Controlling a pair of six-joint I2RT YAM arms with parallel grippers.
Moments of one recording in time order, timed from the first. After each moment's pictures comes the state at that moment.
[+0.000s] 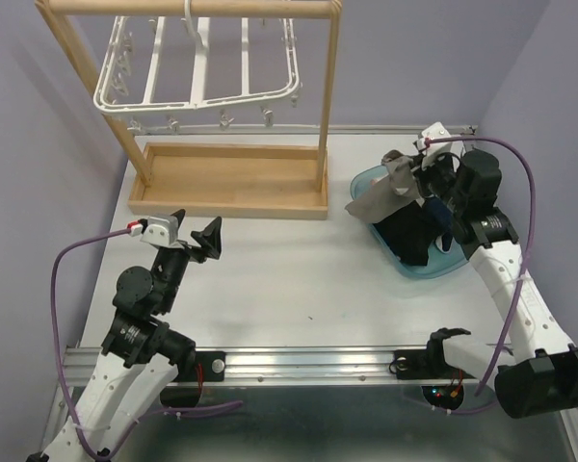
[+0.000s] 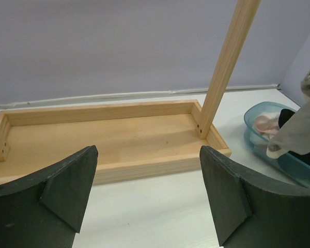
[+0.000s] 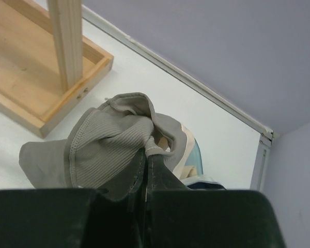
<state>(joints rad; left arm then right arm) -0.45 0.34 0.52 -0.02 -0.17 -0.08 0.16 1.06 1.05 -0.17 -0.23 -0.40</state>
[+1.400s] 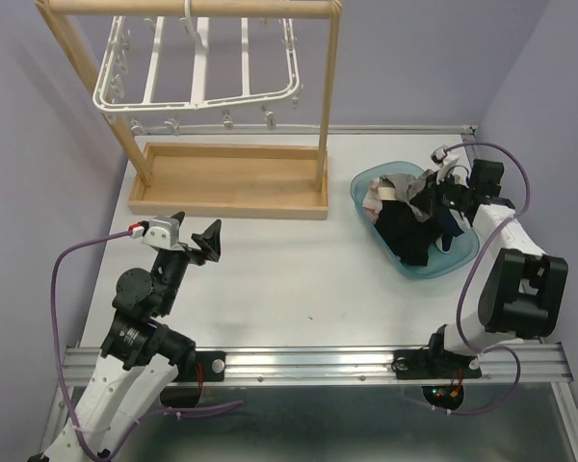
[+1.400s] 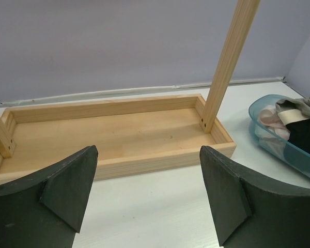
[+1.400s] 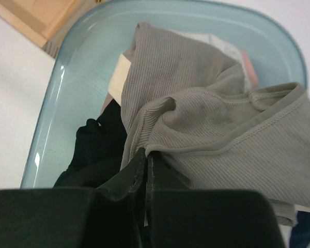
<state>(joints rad) -0.45 0.31 0.52 -0.06 -0.18 -0.06 -0.23 1.47 1.01 -0.23 -0.79 -0.41</state>
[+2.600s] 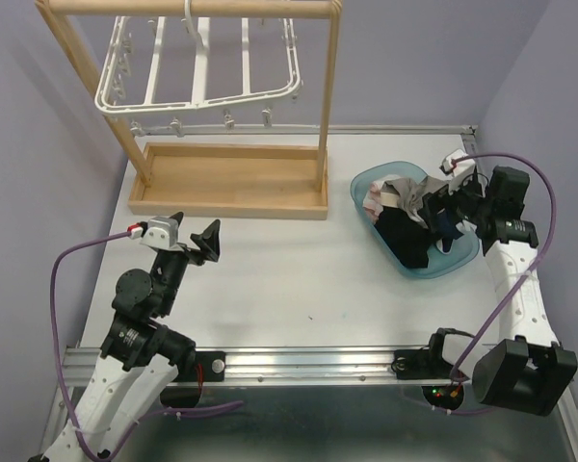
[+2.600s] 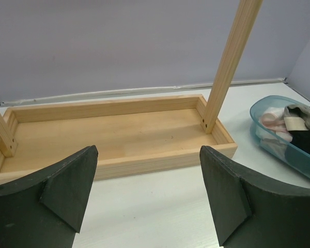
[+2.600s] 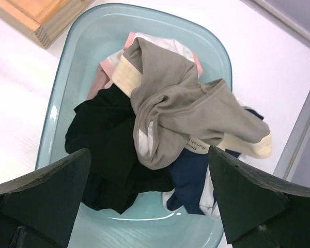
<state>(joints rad) -0.45 0.30 0.52 -0.06 -0.18 -0.06 -0.22 1.09 0.99 -0.48 -0.60 -0.57</state>
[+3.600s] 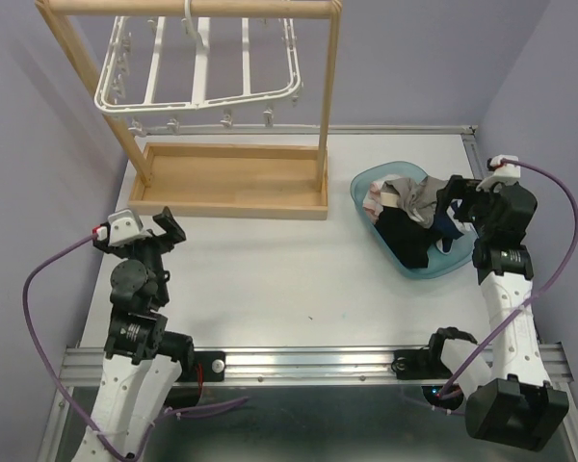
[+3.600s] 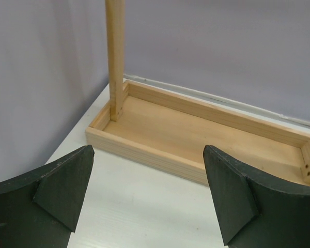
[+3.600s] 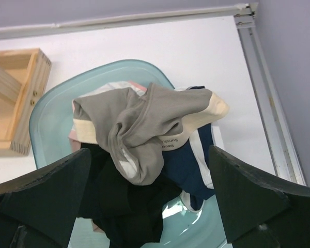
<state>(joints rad) -0.29 0.32 0.53 -0.09 -0.54 -0.08 -0.22 0.89 0.80 -0.17 -0.24 0.03</state>
